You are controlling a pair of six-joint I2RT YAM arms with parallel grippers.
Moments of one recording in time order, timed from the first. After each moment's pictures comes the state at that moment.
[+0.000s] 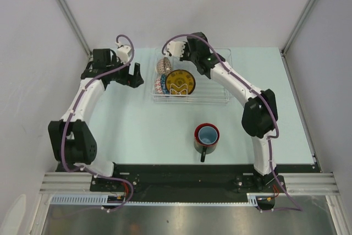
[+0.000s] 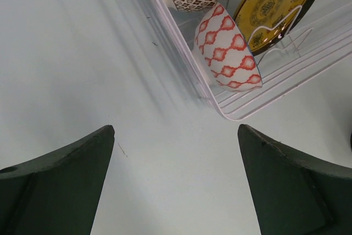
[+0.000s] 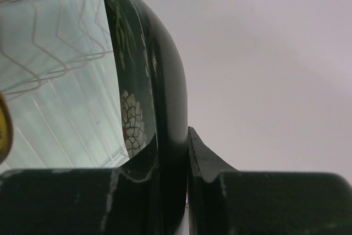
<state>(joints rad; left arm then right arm) -0.02 1.52 1.32 -0.53 0.48 0.23 0.59 2.05 1.95 -0.30 0.22 -1.08</state>
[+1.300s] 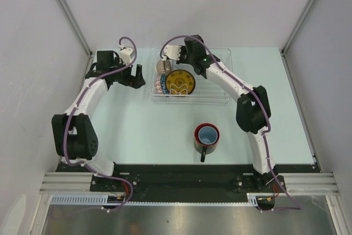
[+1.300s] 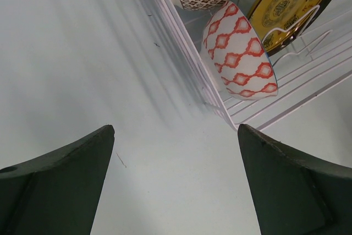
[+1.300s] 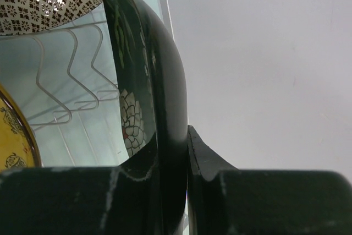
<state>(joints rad) -0.03 1.60 1.31 -0.46 0.48 0.22 0.57 2.17 2.00 -0.27 0.08 -1.09</state>
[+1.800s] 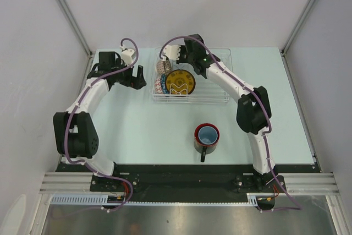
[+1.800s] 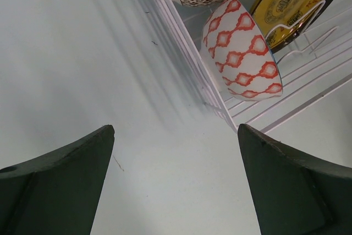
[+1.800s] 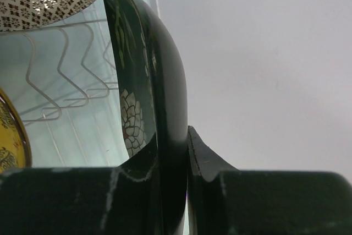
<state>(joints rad) -0.04 1.62 1.29 -0.43 0.48 0.22 0.58 2.16 2.00 -0.27 0.09 -1.13</state>
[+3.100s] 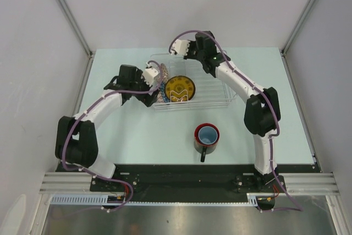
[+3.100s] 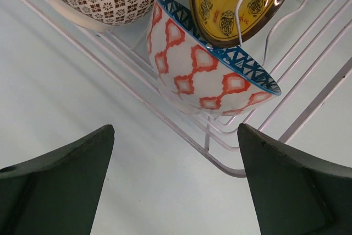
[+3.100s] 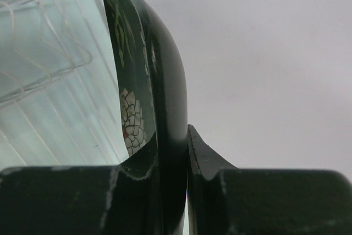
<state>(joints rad) -0.25 1.54 1.08 -0.34 0.33 0.45 0.52 2.06 1.91 -0.19 0.02 -1.09</state>
